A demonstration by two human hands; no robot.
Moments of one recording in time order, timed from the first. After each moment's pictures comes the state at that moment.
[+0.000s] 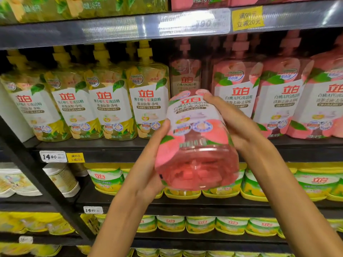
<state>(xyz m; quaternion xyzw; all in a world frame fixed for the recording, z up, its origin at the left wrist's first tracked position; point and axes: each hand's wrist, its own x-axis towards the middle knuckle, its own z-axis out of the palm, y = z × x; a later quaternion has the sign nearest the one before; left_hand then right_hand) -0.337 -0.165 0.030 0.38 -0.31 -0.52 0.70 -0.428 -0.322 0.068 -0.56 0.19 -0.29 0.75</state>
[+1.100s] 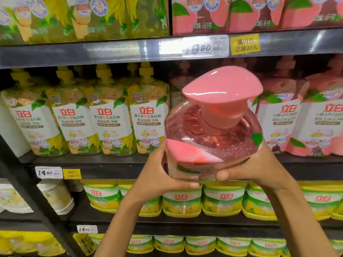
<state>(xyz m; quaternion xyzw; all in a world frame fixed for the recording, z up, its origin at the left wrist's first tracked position) -0.297 -0.192 0.001 0.57 -0.57 -0.18 0.57 -0.474 -0.305 0.055 -0.75 -0.06 -0.40 0.52</state>
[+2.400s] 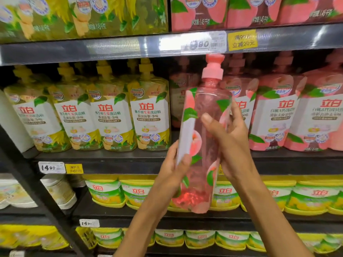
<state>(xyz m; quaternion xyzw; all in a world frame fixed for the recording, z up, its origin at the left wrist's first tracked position) -0.338 -0.195 -0.009 0.51 -0.47 -0.31 0.65 -0.435 -0.297 0.046 -0.59 0.12 -0.50 0.62</state>
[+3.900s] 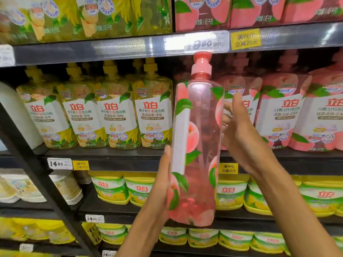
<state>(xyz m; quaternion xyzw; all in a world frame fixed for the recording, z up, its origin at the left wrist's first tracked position) -0.344 -0.185 -0.021 0.44 -0.26 -0.46 0.72 -0.446 -0.313 0.063 -0.66 0.07 -0.35 0.66</state>
